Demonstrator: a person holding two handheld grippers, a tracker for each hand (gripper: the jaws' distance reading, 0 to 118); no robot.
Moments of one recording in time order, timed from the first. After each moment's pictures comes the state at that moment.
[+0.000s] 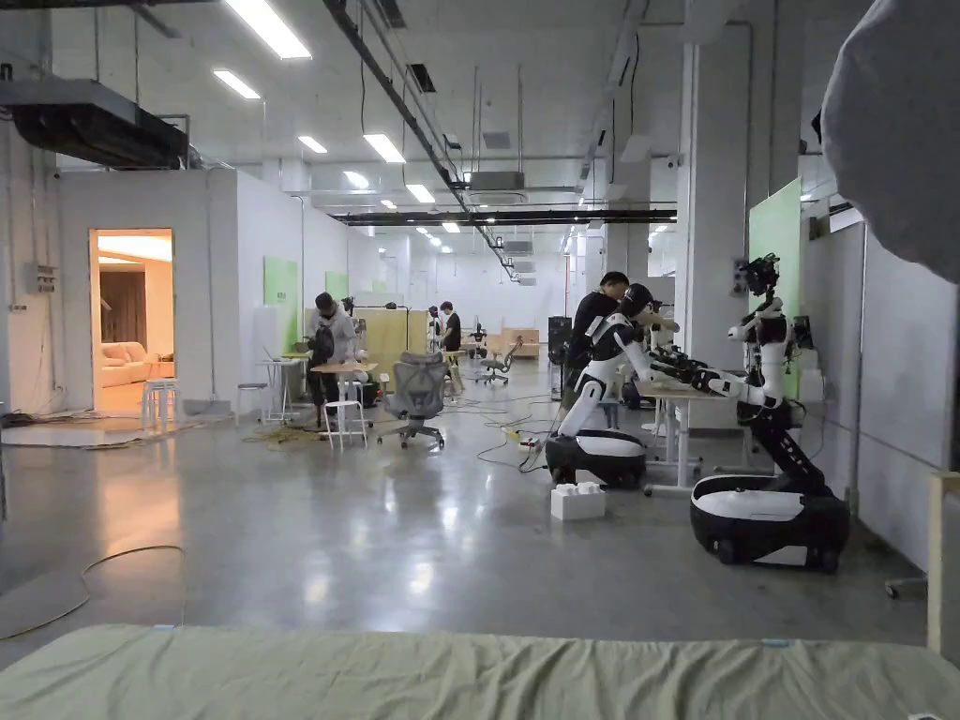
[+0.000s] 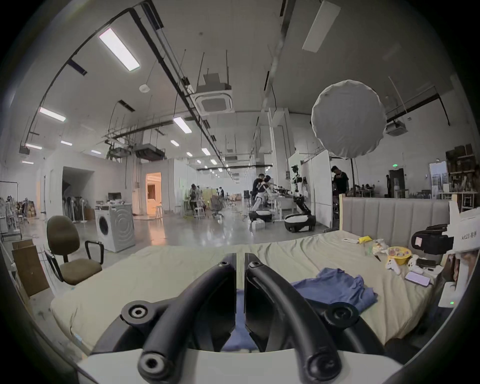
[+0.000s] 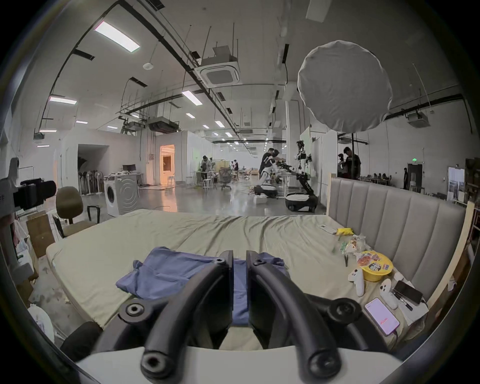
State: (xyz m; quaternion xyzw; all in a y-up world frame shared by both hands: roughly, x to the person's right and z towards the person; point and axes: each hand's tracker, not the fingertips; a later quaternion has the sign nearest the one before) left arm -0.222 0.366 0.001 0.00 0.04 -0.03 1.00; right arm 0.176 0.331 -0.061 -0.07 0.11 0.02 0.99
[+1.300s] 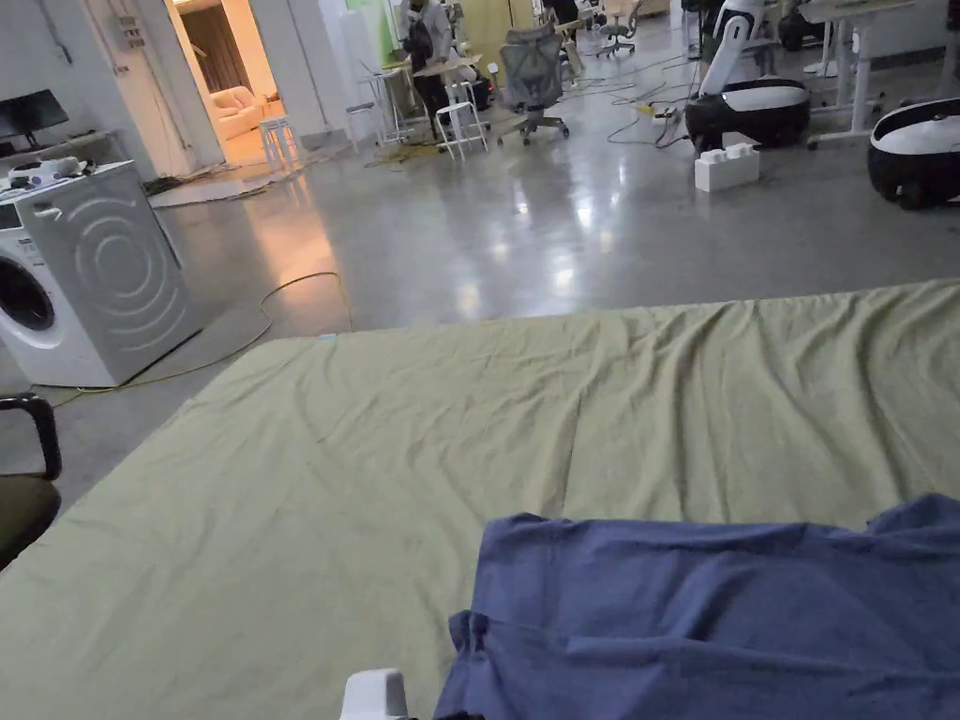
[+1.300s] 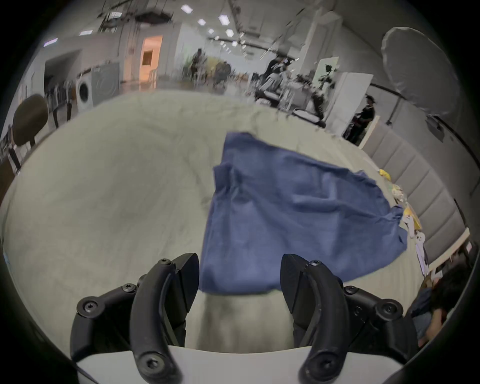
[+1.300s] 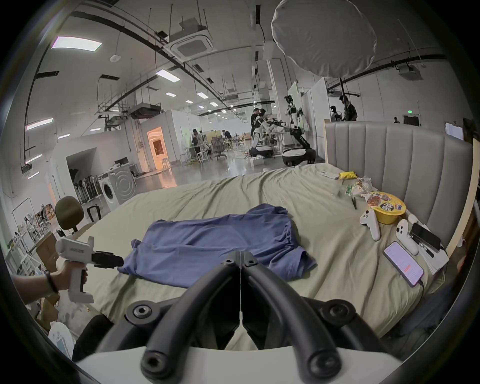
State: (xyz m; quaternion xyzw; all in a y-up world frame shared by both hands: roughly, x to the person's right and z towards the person) left arm -0.334 0.129 -0.235 -0.40 0.01 0.14 0.91; right arm 0.201 0.261 -0.098 -0.19 0.09 -0.05 0.98
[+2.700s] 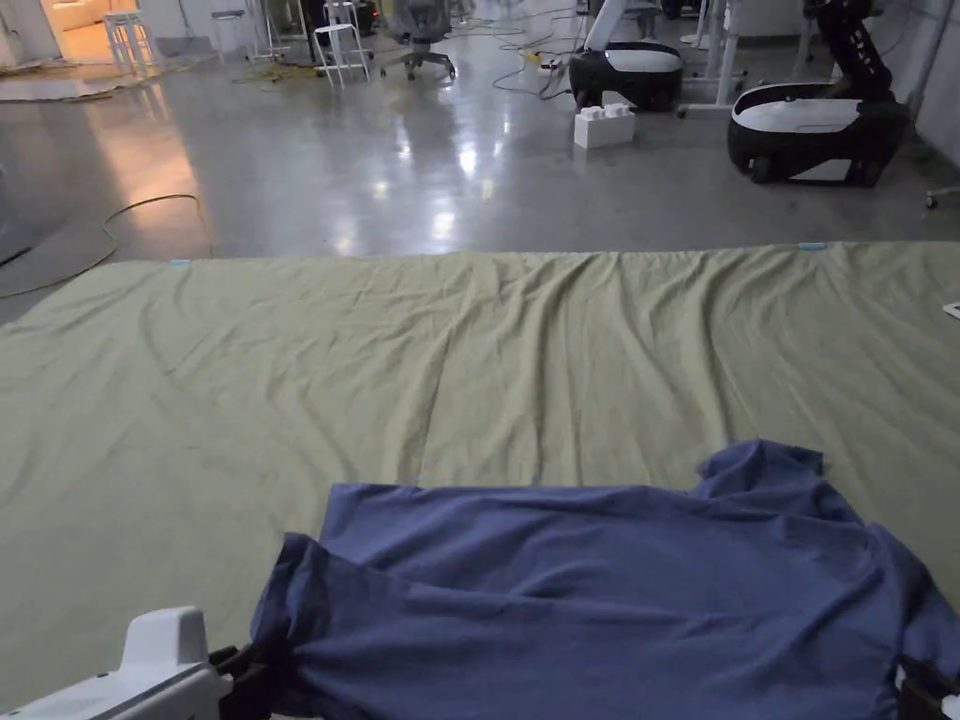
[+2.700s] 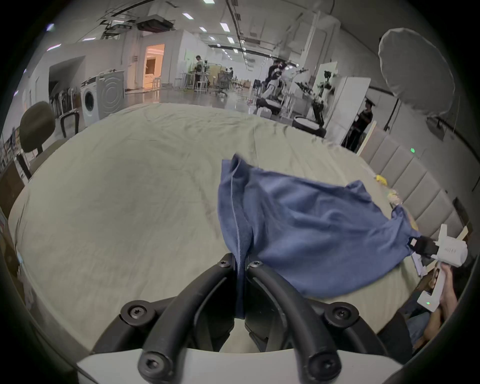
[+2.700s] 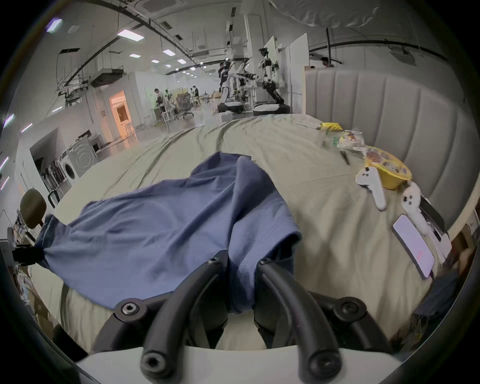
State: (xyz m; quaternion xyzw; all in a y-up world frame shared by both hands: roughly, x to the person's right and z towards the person) left arm -0.326 0.196 -0.164 -0.35 0.02 0.12 0.93; right arm 0.225 0.182 -0.218 -0.33 0.00 -0.04 0.94
